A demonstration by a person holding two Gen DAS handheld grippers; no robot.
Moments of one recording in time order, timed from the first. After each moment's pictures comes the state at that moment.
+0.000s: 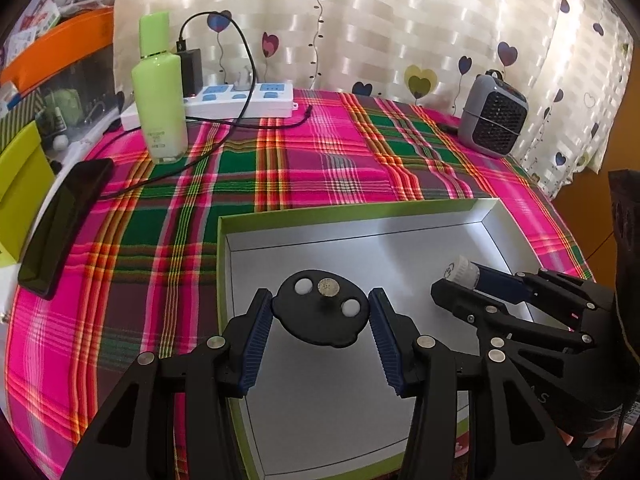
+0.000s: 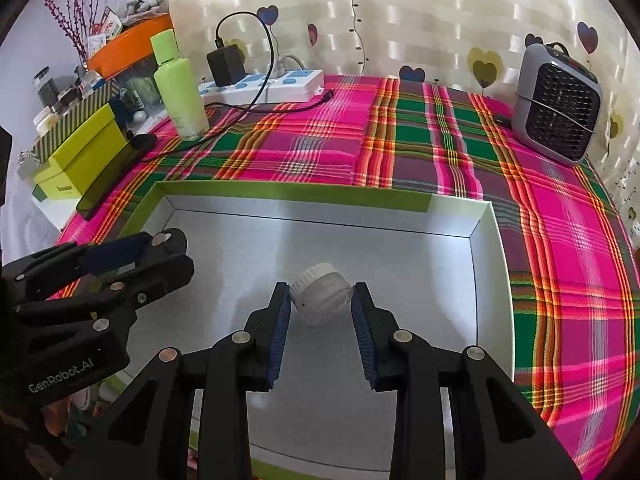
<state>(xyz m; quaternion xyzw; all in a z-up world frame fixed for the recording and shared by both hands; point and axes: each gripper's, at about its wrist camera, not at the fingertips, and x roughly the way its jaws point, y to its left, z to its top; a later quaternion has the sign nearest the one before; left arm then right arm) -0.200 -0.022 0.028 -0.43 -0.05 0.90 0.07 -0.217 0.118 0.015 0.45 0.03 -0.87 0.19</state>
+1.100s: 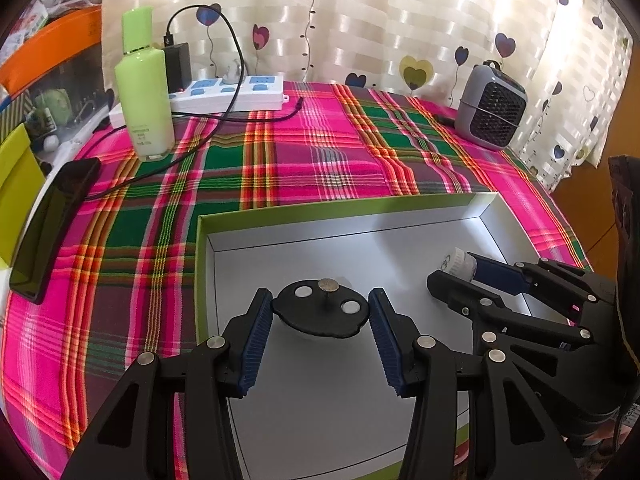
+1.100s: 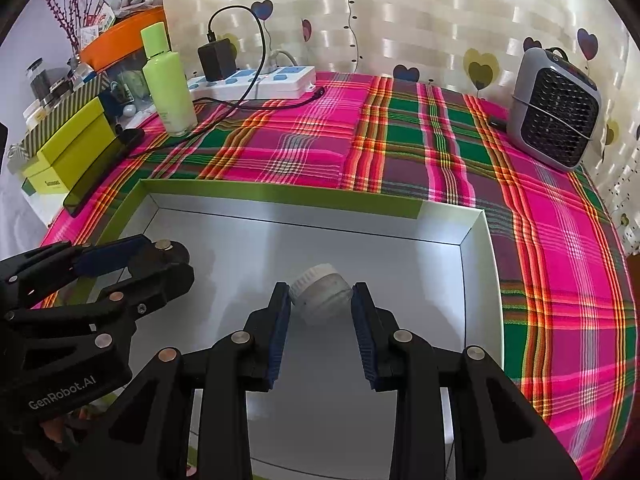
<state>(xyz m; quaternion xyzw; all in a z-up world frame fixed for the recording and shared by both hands) -0.206 -0.014 0.023 -0.44 -0.04 0.89 0.07 -0.225 0.118 0.012 0.45 0.05 -0.88 0.17</state>
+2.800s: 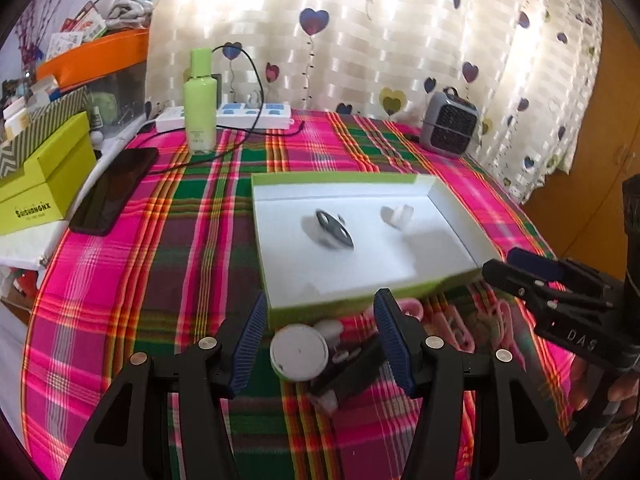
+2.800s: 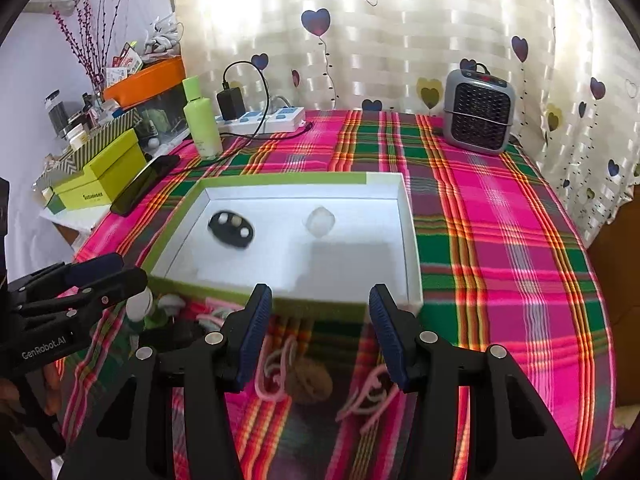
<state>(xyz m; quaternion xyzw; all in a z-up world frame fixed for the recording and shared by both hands) -0.079 -0.034 0.060 -0.39 -0.05 0.91 0.08 -0.104 0.155 0.059 0.39 0.01 -0.91 0.15</state>
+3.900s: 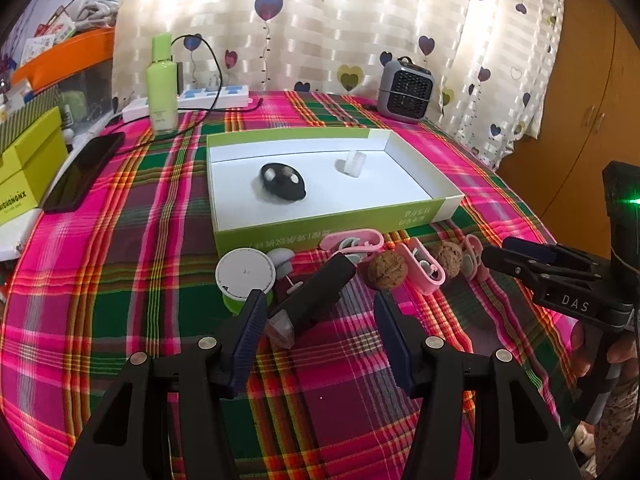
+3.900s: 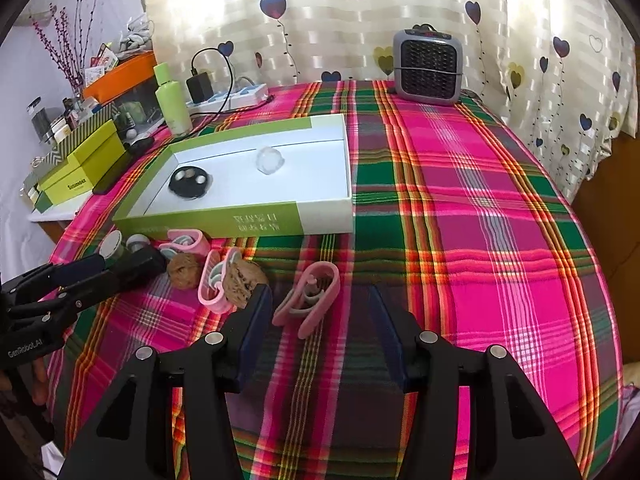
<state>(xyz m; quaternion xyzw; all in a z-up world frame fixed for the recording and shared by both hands) -0.046 -0.016 0.034 -0.39 -0.03 0.91 0.14 -0.064 0.198 0.027 0.41 -0.02 -0.90 0.11</state>
